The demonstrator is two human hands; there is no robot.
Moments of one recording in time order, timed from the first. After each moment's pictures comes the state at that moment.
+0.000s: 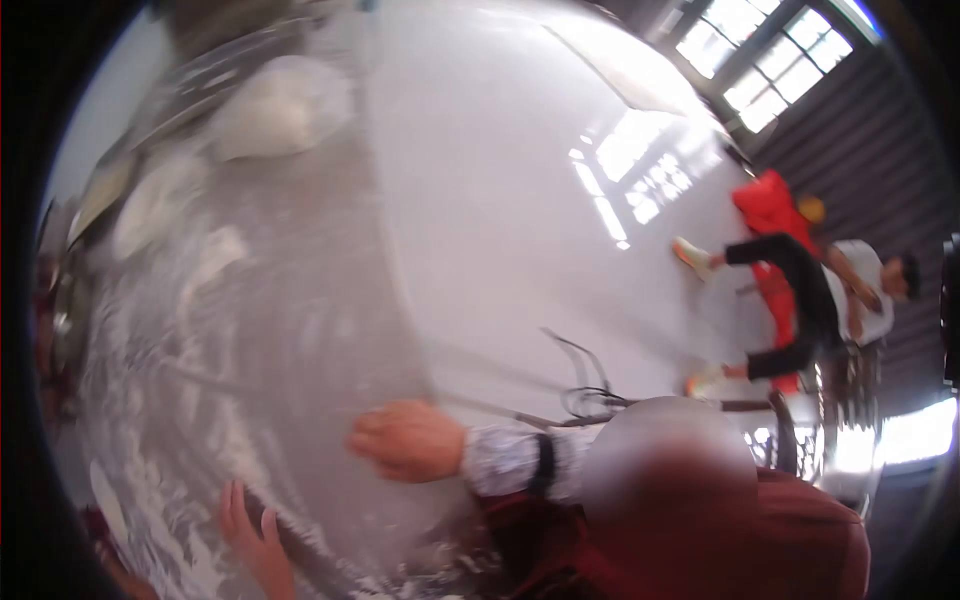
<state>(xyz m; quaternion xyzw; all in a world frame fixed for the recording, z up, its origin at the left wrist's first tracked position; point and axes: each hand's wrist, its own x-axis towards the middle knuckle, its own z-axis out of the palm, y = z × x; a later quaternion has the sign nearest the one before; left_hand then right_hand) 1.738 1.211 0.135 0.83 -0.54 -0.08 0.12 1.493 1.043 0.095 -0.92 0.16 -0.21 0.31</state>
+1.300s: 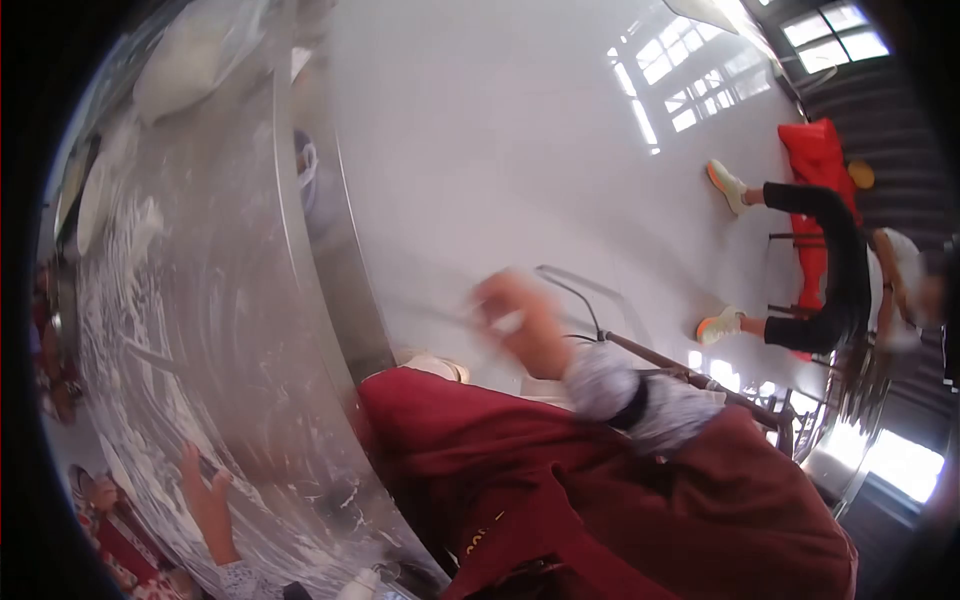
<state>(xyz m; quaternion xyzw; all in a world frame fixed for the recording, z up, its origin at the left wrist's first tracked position) 1.747 1.206 0.140 0.86 -0.49 -0.16 -0.01 1.309 1.015 0.031 -0.64 0.47 -0.37 0.48</state>
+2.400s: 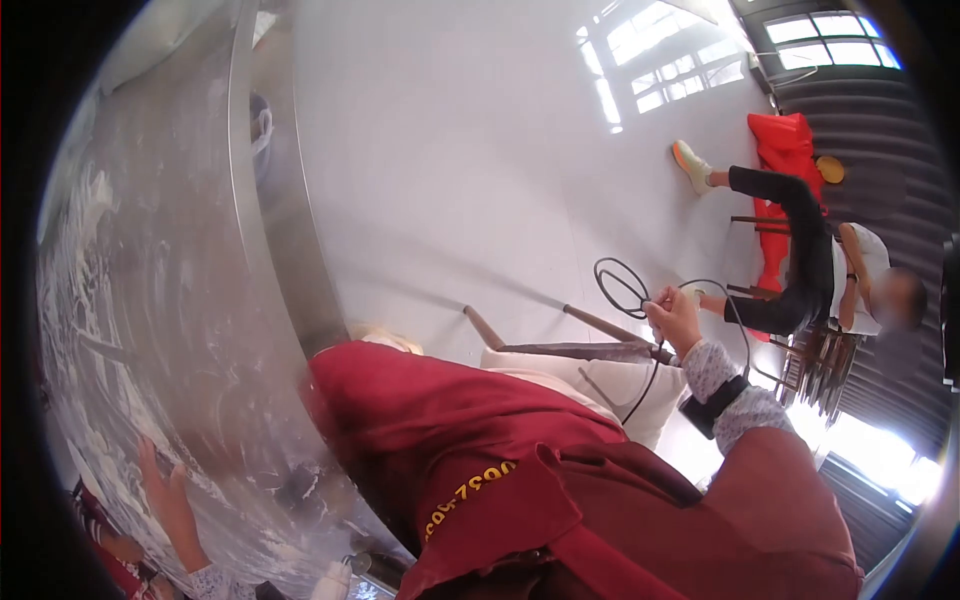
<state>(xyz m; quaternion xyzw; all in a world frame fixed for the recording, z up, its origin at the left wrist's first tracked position) 1.752 1.203 0.133 0.86 -0.47 -0.16 0.02 1.064 1.063 0.048 -0.35 0.80 -0.15 0.47</state>
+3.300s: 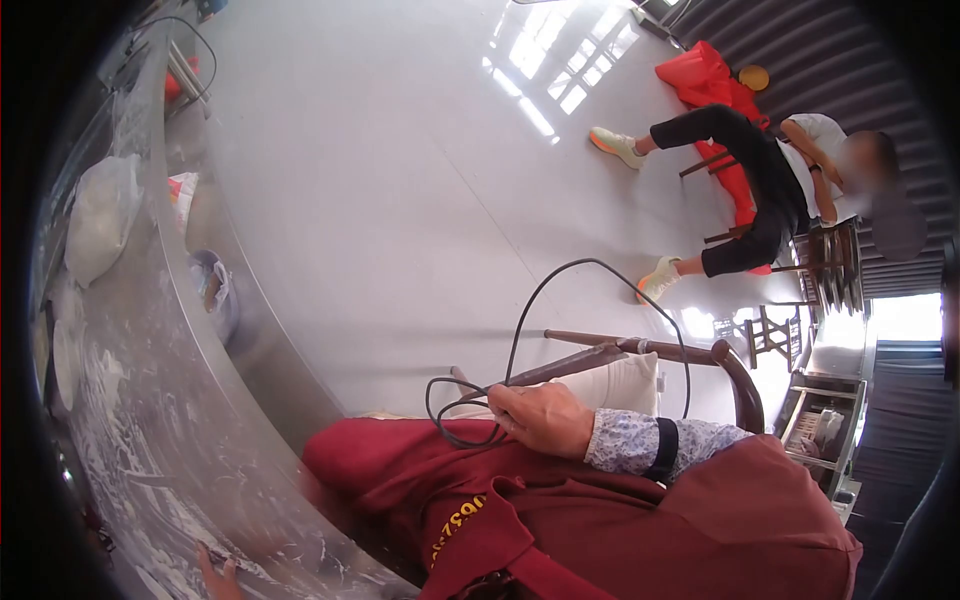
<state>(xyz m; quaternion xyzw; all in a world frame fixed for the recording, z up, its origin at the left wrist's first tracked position) 1.731 1.184 0.162 0.88 -0.42 -0.21 -0.09 1.194 1.112 0.102 -0.75 0.54 -0.06 0.38</state>
